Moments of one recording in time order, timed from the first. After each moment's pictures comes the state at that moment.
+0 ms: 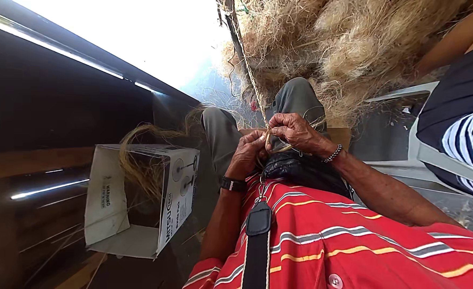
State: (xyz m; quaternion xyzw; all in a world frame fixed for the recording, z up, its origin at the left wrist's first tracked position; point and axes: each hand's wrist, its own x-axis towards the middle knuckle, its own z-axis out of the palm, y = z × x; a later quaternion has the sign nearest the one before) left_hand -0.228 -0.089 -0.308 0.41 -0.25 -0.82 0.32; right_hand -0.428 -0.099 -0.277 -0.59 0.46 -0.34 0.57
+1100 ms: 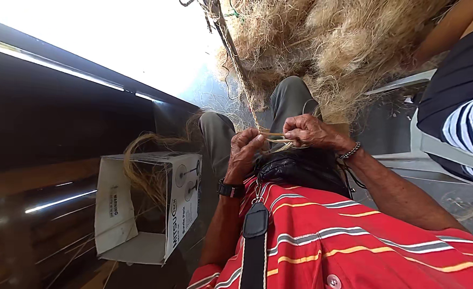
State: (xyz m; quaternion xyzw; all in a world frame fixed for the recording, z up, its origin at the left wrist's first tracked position) left_hand -0.234 -0.090 -0.290 0.41 -0.47 -0.67 0.39; right_hand -0.481 -0.088 -0.288 -0.59 0.47 -0.26 0.60
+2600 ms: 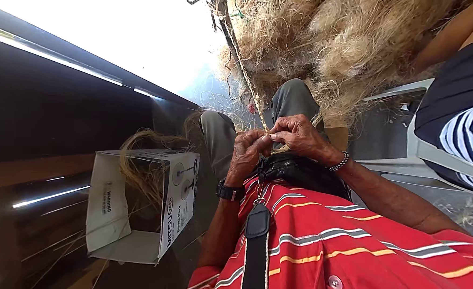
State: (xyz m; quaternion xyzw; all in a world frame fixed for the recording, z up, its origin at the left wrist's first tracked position) left_hand -0.236 -0.088 -0.280 0.37 -0.47 -0.70 0.38; right_hand -0.432 -0.081 -0.247 -0.58 0.51 -0.36 0.53
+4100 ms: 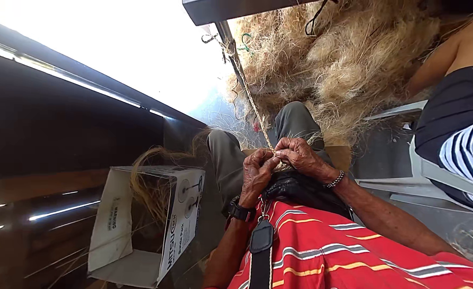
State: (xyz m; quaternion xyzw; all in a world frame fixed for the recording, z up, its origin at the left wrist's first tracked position) left_hand -0.253 -0.080 -0.282 0.49 -0.55 -0.56 0.38; right_hand -0.429 -0.087 -0.279 -0.49 0.49 -0.39 0.60
